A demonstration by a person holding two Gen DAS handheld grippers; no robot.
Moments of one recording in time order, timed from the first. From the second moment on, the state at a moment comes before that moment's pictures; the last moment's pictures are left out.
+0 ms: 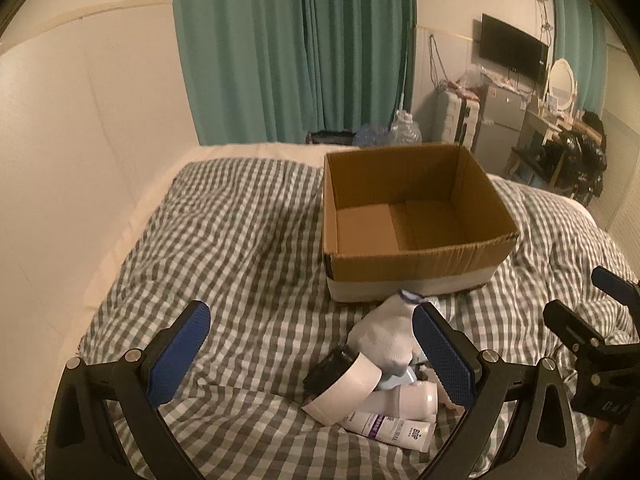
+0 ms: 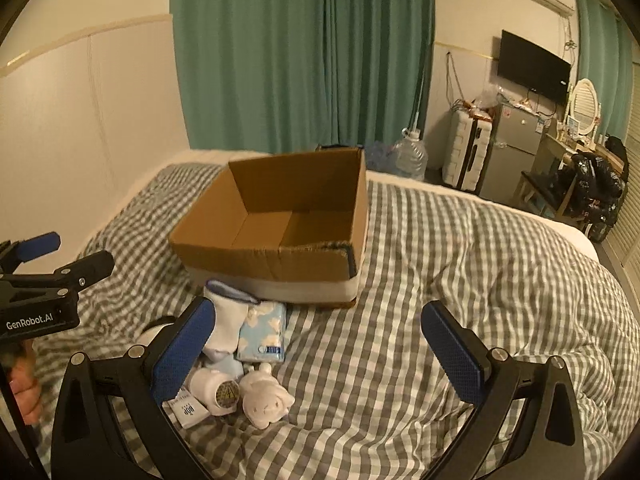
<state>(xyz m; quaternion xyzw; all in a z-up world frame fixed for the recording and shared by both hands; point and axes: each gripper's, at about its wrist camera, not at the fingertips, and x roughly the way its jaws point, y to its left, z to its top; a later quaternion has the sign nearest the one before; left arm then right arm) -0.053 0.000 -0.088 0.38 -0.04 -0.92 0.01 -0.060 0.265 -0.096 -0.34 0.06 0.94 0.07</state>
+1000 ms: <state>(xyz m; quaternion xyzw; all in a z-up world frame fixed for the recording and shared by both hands) -0.072 0.011 -0.194 0.55 -0.08 -0.83 -0.06 -0.086 0.233 -0.203 -0.51 0.05 0.86 -0.03</state>
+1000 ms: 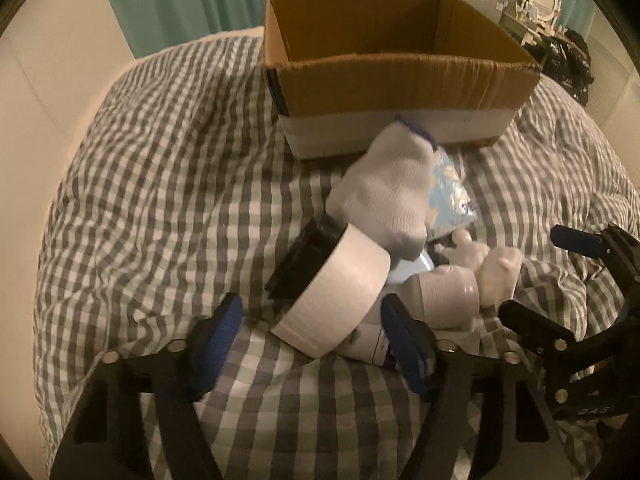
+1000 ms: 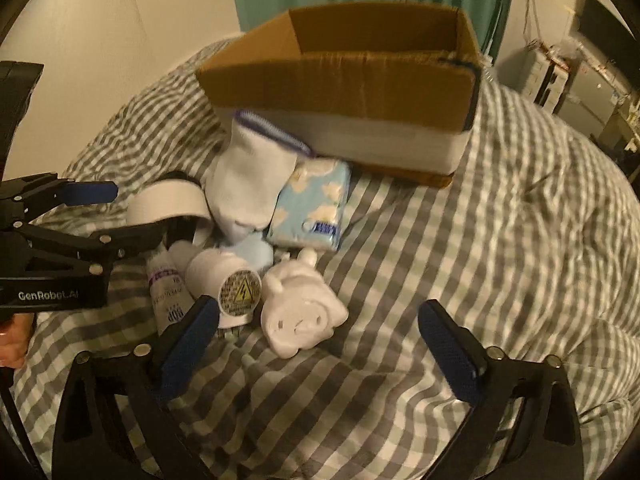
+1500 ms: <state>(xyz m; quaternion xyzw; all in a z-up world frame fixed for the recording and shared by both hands) -0.064 0.013 -0.193 0.53 -0.09 -0.84 -0.06 -0.094 0.231 -0.239 -0.53 0.08 0.84 -0.07</state>
